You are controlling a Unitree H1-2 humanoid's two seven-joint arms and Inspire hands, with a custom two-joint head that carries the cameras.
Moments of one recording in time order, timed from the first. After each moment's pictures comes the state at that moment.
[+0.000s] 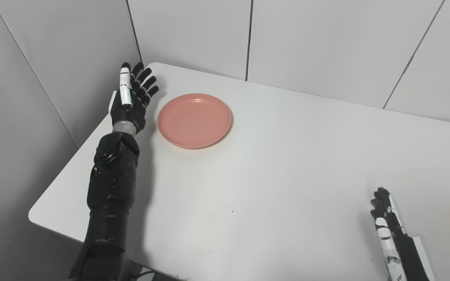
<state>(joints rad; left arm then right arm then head) -0.49 0.28 0.47 0.31 -0.46 0.19 0.06 0.05 -0.13 0.11 -0.16 -0.06 -0.08 0.14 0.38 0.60</state>
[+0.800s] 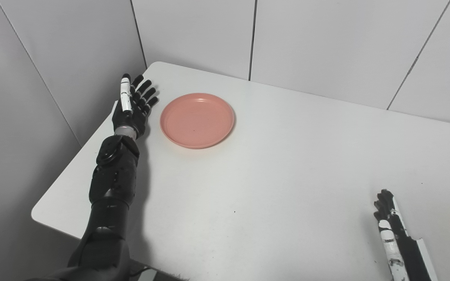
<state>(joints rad) -0.54 0.30 0.49 0.51 -0.48 0.13 0.02 0.05 -0.13 0.11 -0.17 -0.06 -0.08 0.14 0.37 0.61</state>
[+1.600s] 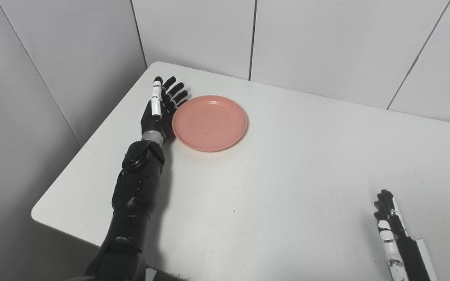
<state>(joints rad) -0.50 0.20 0.38 0.39 -0.45 0.14 0.02 0.05 -0.13 0.11 -0.17 -0.07 -0.08 0.14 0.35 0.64</state>
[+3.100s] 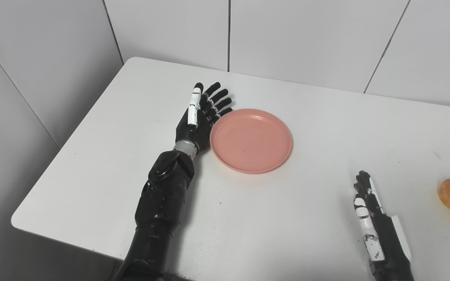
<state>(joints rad) -0.46 0.03 0.21 0.25 -0.45 0.24 -0.05 0.06 -0.07 0.13 -0.23 -0.14 0.03 0.11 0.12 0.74</state>
